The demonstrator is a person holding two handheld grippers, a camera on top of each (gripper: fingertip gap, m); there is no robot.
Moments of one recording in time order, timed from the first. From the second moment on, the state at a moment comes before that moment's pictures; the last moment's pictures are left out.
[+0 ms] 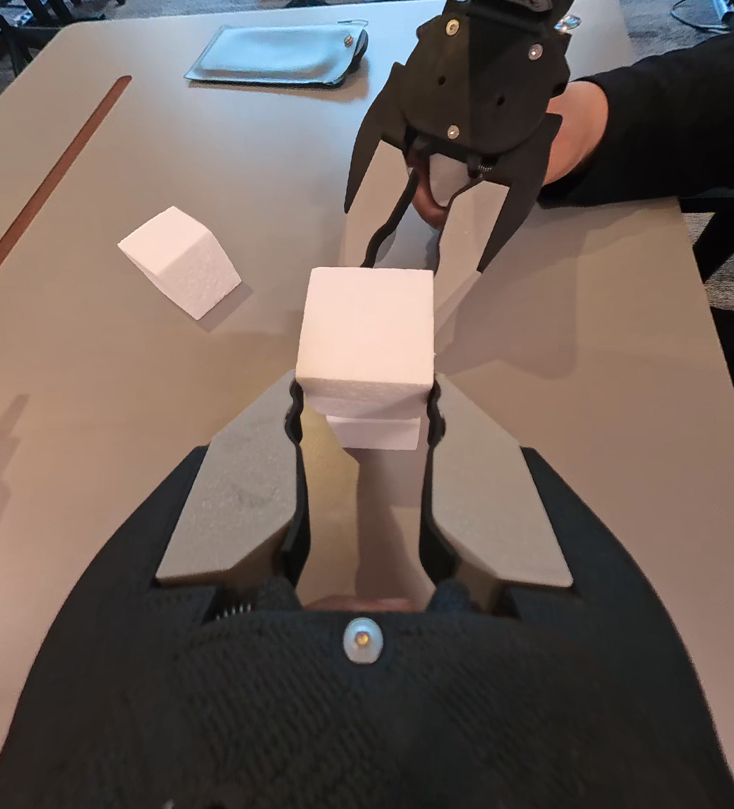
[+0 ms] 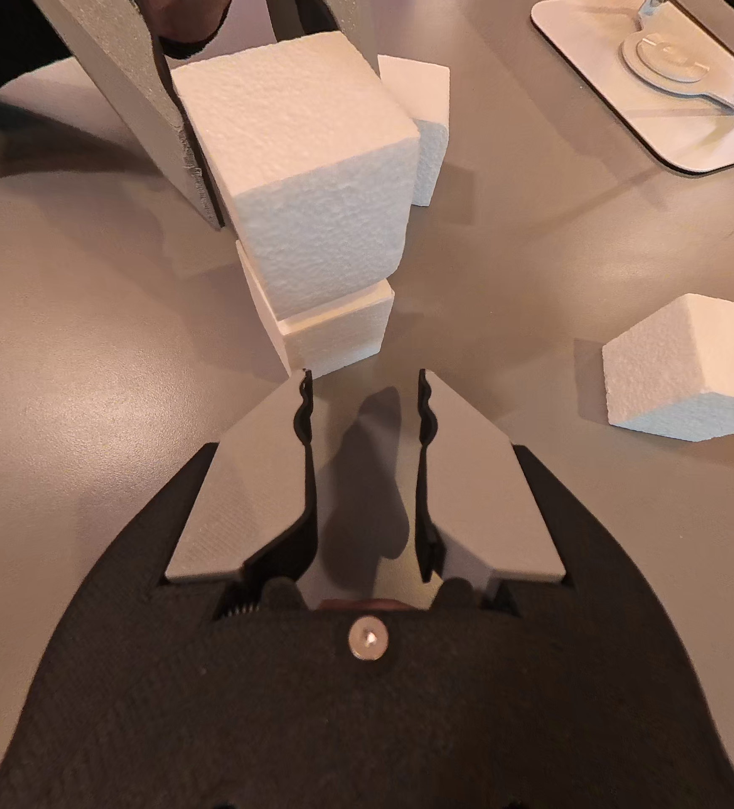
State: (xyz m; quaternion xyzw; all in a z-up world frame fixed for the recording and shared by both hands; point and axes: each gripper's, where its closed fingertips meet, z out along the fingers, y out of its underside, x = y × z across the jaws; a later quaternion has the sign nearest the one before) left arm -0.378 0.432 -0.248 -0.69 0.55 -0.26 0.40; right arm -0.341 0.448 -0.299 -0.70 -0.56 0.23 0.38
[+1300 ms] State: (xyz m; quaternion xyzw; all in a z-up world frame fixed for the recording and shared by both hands) left arm -0.376 0.432 -0.253 -0.70 0.55 -0.24 0.39; right arm -0.340 0.447 -0.299 -0.70 -0.56 0.24 0.38
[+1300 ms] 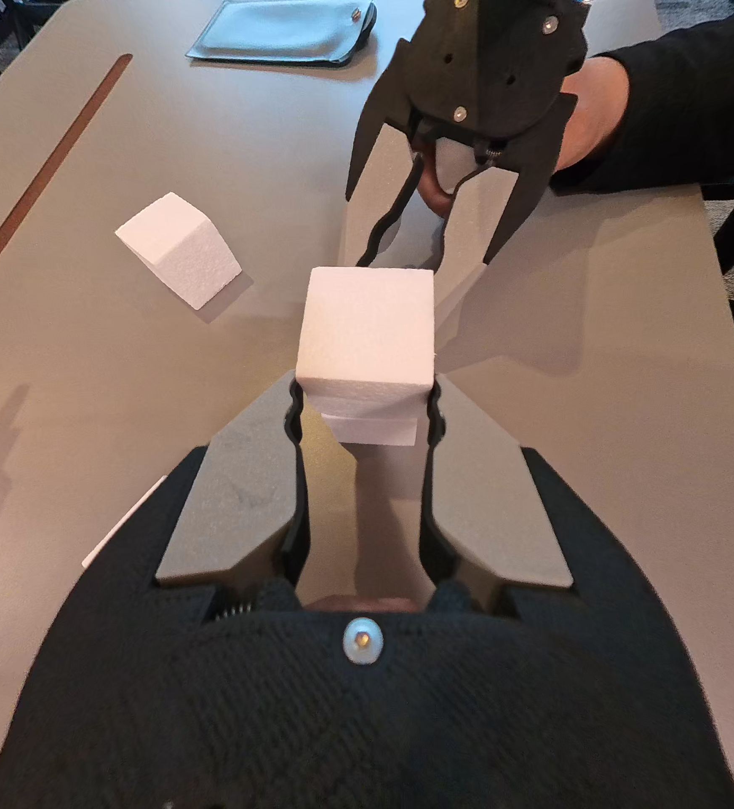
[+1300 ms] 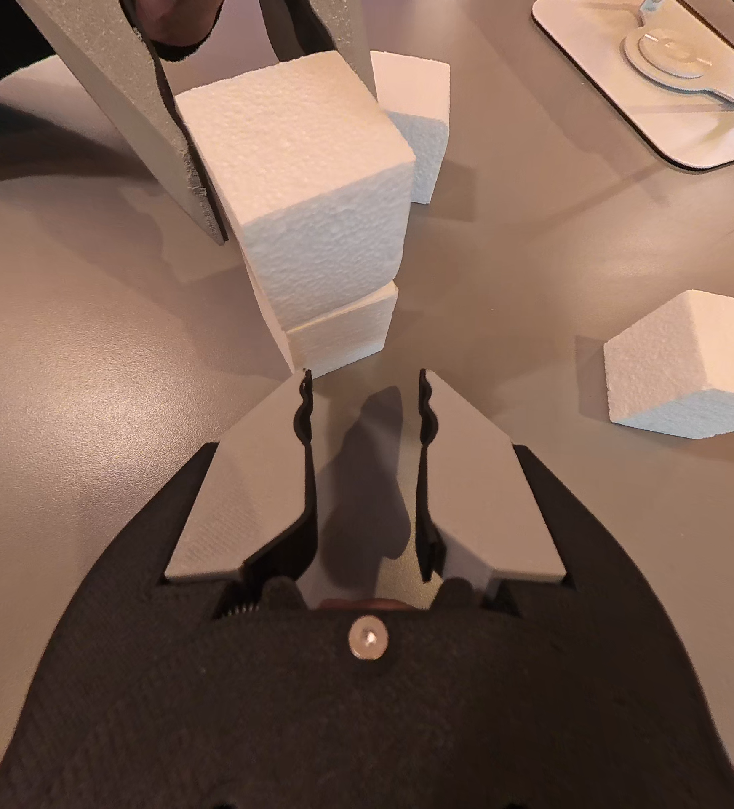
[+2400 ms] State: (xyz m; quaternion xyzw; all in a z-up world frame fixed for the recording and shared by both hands) left arm -0.459 0.500 -0.166 -0.71 0.24 -0.31 0.58; right arm -0.275 0.566 -0.285 -0.76 -0.41 0.15 0.49
